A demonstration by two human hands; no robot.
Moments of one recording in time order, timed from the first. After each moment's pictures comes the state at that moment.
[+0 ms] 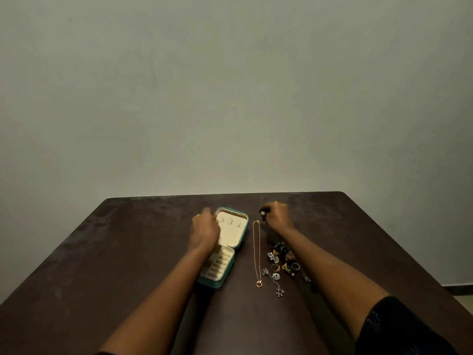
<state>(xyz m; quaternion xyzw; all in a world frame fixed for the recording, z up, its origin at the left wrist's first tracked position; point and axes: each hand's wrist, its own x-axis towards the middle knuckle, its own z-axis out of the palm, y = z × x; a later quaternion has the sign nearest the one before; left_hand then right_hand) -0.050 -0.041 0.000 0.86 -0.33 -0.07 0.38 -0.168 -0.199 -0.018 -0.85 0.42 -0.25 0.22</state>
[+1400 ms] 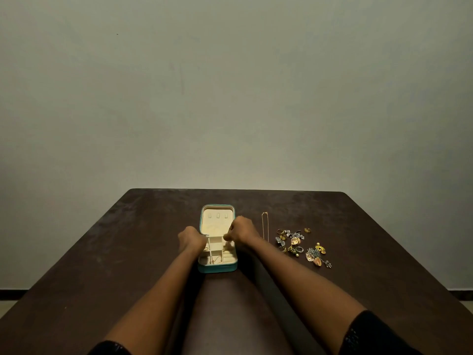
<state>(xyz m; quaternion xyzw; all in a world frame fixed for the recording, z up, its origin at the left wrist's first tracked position) -0.036 0.049 -0.027 0.90 -0.22 -0.15 0.34 -0.129 -0.045 -0.011 -0.87 0.40 -0.09 0.27</state>
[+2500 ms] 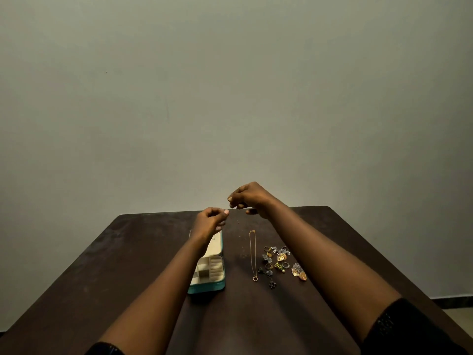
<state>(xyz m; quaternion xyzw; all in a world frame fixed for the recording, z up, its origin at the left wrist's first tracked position) -0.089 0.023 0.055 0.62 -0.35 -0.28 0.65 -0.193 -0.070 0.124 -0.79 0.31 -0.22 0.49</state>
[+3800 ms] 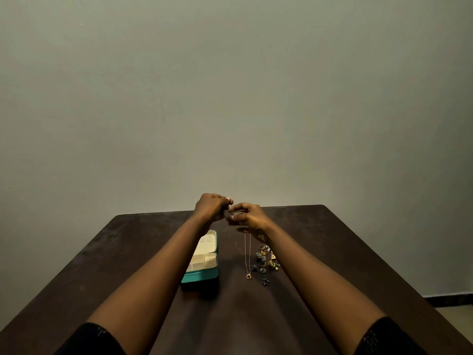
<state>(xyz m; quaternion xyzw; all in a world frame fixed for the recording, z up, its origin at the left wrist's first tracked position) -0.106 0.012 0.099 0.69 -0.38 -0.22 0.57 -0.208 -0.077 0.061 -0.69 0.25 -0.24 0.63</state>
